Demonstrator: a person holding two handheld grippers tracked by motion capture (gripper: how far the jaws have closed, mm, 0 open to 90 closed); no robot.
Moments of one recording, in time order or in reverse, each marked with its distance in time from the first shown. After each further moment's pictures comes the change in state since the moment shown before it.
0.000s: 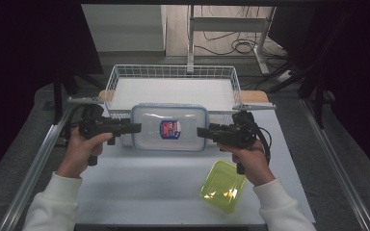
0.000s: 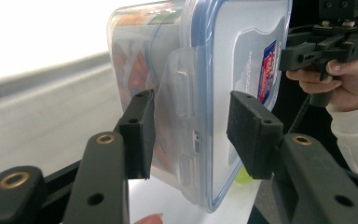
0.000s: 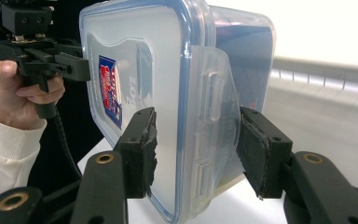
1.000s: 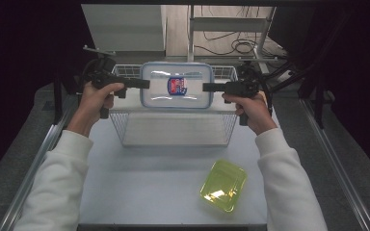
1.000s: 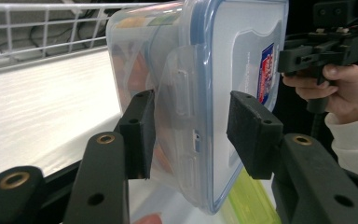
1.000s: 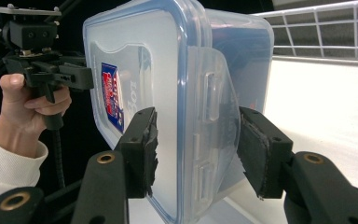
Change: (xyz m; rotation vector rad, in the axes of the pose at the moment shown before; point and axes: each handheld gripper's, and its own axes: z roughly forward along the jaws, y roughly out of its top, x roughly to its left) left arm 0.052 0.101 0.028 0.020 0.008 -0.074; right arm -0.065 0.103 0.020 0.004 0.038 0.093
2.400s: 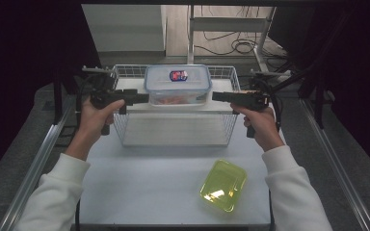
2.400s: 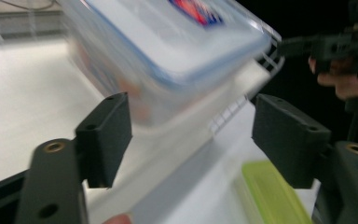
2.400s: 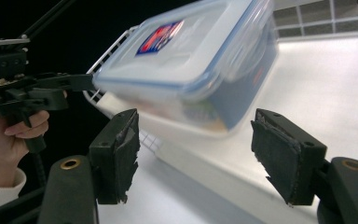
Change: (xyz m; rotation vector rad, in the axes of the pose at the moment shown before) left arm -0.028 -0.049 -0.002 -0.059 0.126 0.063; right arm -0.003 -0.034 -0.026 -0.062 -0.076 0.026
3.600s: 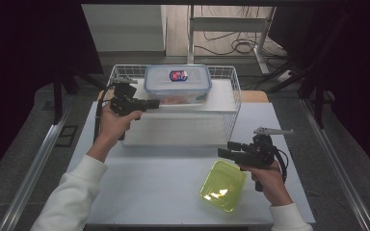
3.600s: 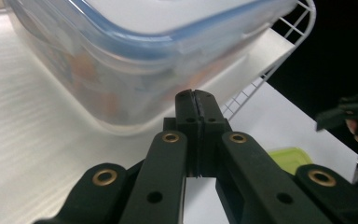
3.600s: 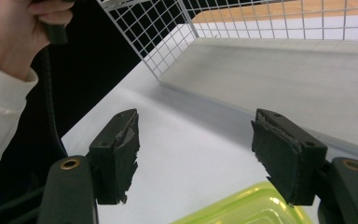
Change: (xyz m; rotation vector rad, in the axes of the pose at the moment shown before) left arm -0.007 -0.006 0.048 0.062 0.056 0.061; right arm -0.012 -0.136 -0.029 0.061 0.046 -0.087
